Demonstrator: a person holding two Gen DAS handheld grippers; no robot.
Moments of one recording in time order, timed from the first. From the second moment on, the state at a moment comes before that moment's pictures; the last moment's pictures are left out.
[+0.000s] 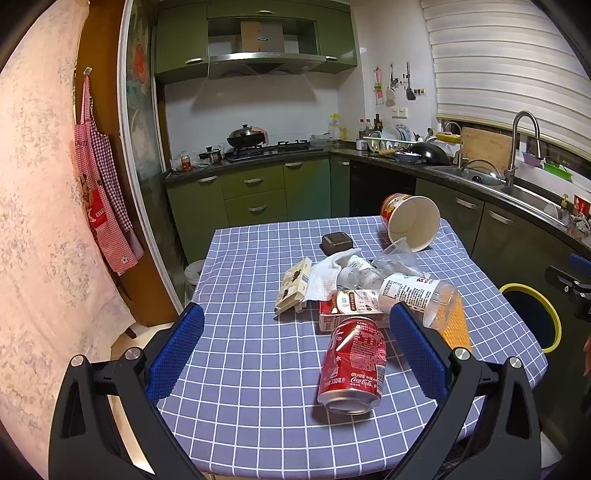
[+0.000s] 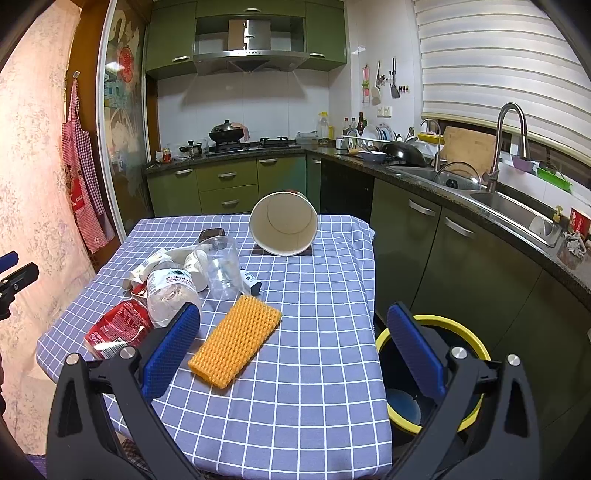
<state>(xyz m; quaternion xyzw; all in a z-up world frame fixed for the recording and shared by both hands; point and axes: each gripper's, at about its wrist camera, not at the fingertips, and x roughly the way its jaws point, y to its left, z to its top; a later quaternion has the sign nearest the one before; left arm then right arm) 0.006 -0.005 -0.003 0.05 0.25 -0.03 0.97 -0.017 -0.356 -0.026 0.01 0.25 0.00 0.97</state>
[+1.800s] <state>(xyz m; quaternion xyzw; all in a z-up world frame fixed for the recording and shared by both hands) 0.008 -0.012 -0.006 0.05 0.25 -0.03 0.97 -0.011 -0.354 -0.035 0.01 0.26 0.00 0.97</state>
